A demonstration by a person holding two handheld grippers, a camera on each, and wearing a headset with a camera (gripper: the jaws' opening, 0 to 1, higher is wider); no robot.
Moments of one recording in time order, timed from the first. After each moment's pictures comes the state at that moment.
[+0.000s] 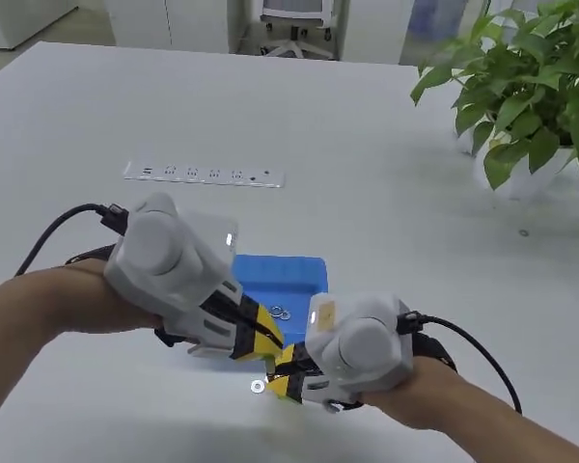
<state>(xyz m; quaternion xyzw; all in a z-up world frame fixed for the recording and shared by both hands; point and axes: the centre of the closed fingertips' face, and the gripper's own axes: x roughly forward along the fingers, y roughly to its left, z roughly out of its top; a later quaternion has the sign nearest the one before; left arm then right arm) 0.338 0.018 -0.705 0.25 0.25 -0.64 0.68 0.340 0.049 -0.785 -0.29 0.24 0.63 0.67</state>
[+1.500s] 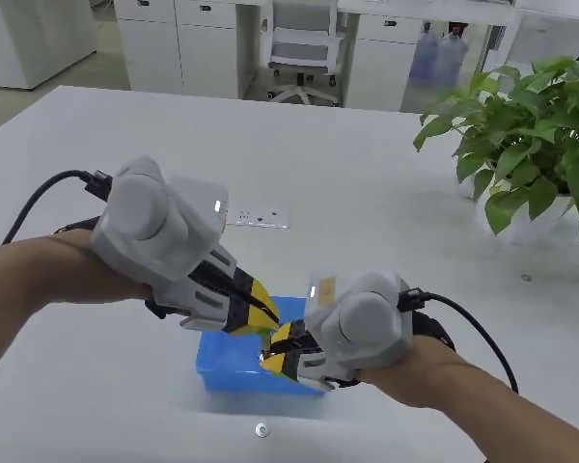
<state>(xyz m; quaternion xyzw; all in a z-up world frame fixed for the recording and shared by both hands) 0.376 0.036 -0.651 0.28 0.21 -0.62 0.70 0.389 0.070 -0.732 -0.31 0.19 0.62 0.69</state>
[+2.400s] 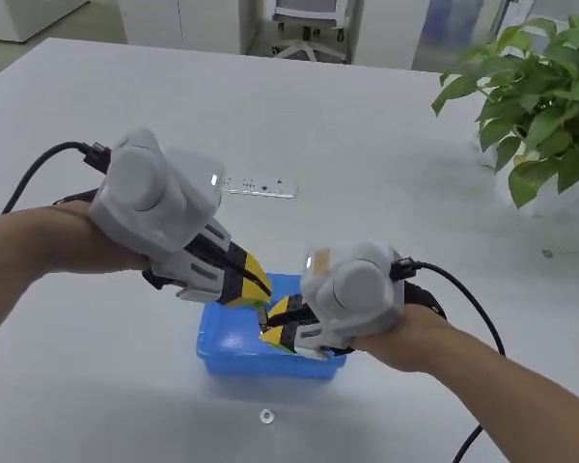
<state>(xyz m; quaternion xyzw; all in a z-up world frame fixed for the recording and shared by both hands) 0.414 0.056 -0.686 0.27 0.24 -0.62 0.70 0.420 0.084 -0.767 -0.30 0.22 0.64 0.68</state>
